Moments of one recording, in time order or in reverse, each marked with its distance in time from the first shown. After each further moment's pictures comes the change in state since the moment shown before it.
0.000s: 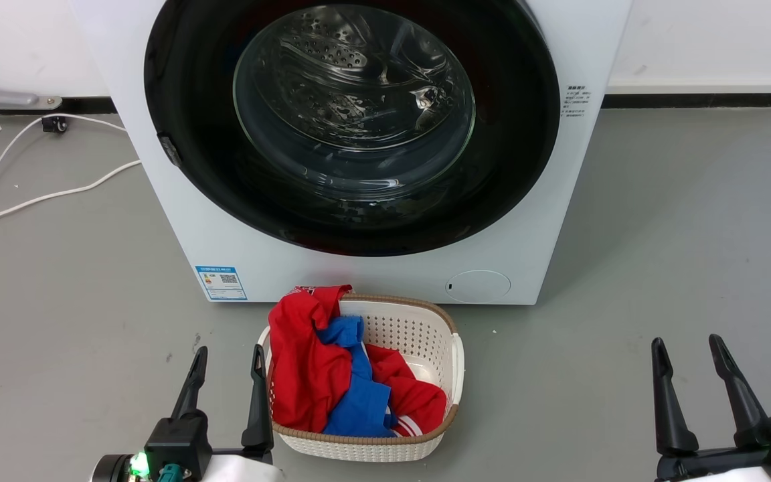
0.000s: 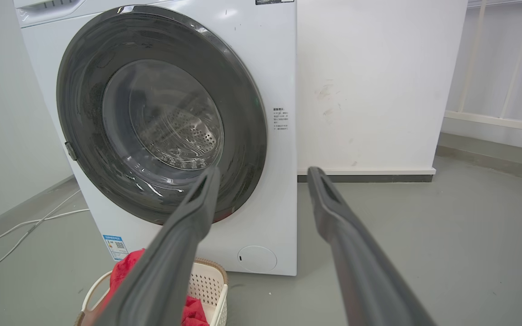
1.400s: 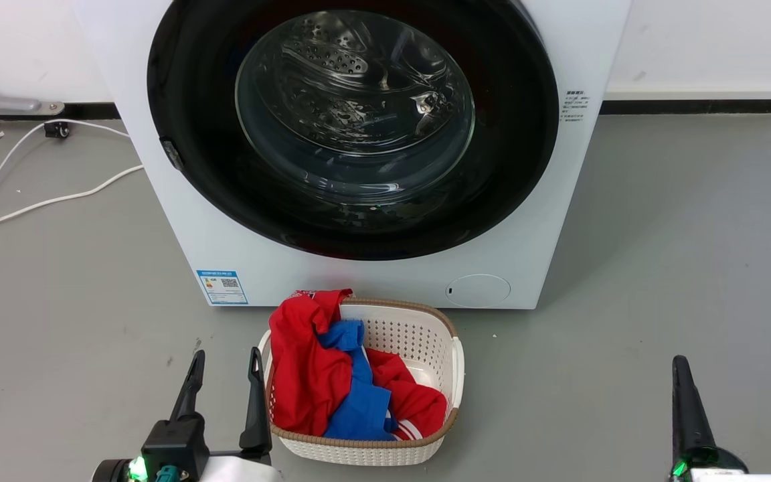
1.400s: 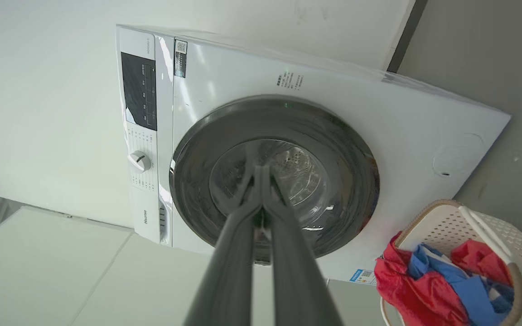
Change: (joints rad) left arm 0.002 0.000 -0.001 0.007 -0.019 0.010 0.000; right arm 0.001 -0.005 0.128 0.051 1.257 0.001 0.000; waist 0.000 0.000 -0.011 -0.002
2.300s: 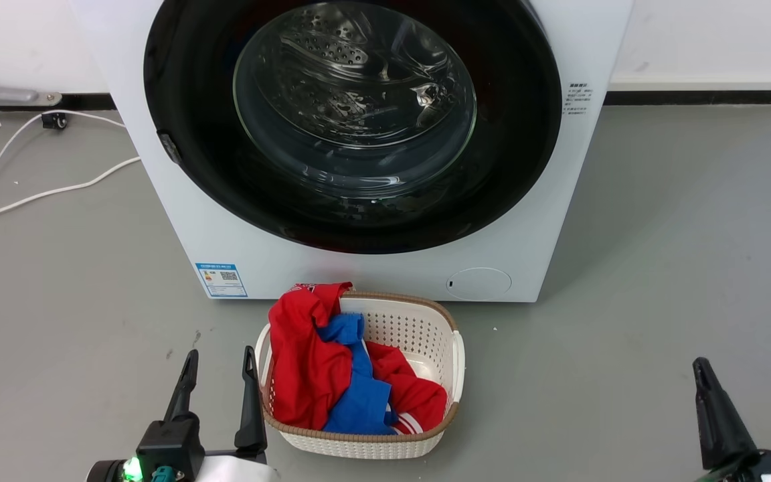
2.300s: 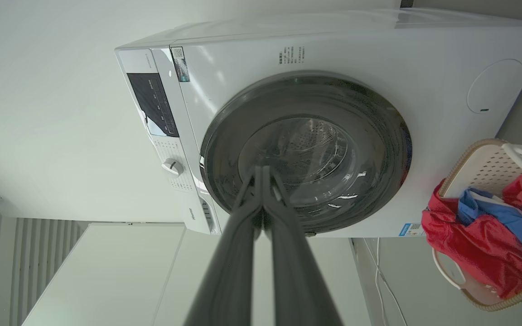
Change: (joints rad) left arm 0.005 0.000 0.010 -0.007 0.004 0.010 0.000; right arm 0.038 0.002 -0.151 -0.064 0.337 0.000 0.314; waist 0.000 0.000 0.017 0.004
